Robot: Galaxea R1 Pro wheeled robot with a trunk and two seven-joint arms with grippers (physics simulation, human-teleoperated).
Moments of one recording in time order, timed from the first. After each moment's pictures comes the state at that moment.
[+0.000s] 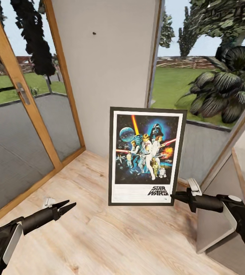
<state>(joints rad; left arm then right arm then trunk) -0.38 0.24 0.30 -1.04 0.22 0.42 -1.13 -0.68 -0.41 0.03 -0.70 -0.30 0.08 1.55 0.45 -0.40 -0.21</state>
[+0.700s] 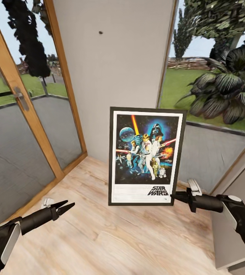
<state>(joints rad) -0.37 0.25 0.30 -1.04 0.22 0.42 -1.13 -0.68 -0.41 0.03 -0.70 -0.30 0.08 1.55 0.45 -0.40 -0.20</state>
